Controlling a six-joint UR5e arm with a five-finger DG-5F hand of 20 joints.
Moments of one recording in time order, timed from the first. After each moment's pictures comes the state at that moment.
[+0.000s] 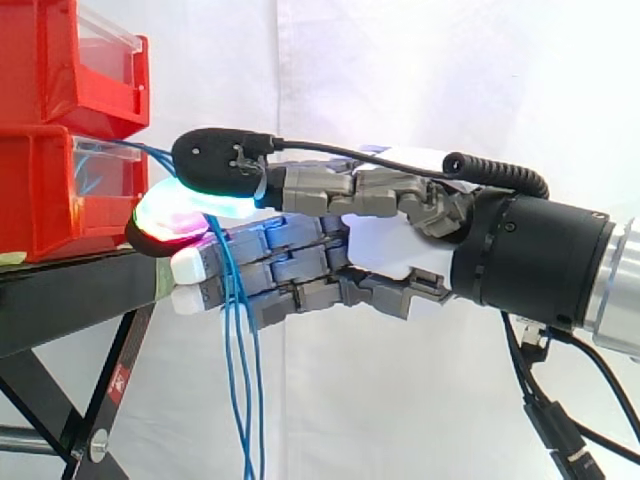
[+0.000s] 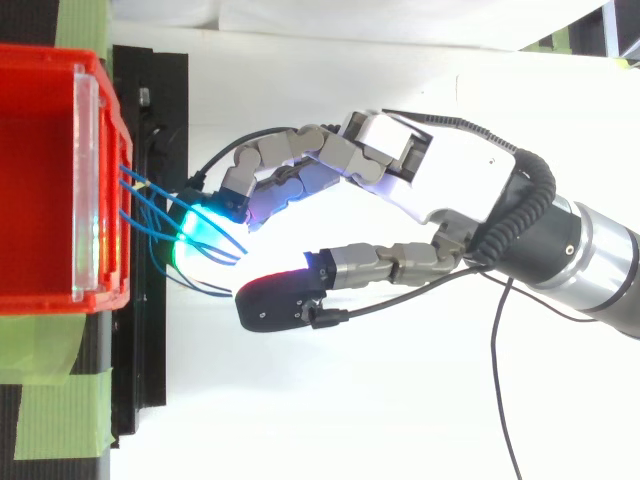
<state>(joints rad) 0.24 -2.08 -1.83 -2.08 -1.05 -0.43</state>
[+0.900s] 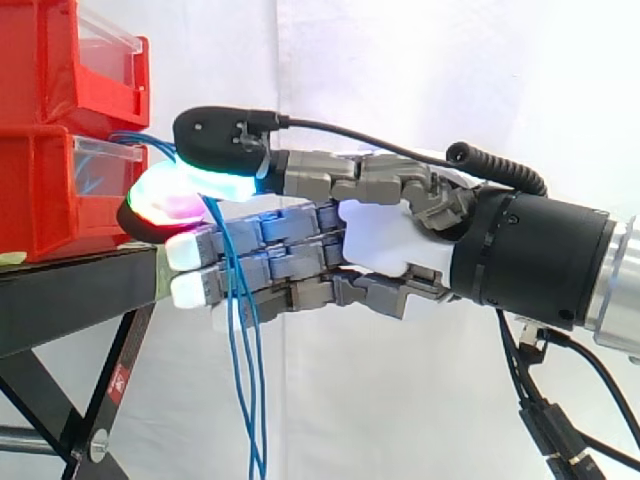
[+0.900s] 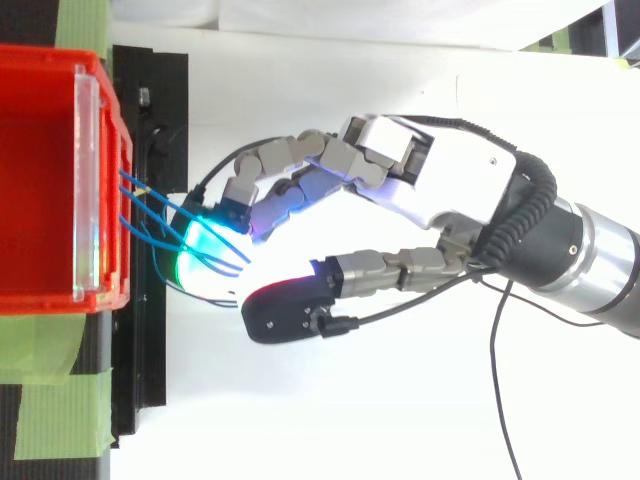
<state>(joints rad) 0.24 -2.08 -1.83 -2.09 -1.07 -0.32</state>
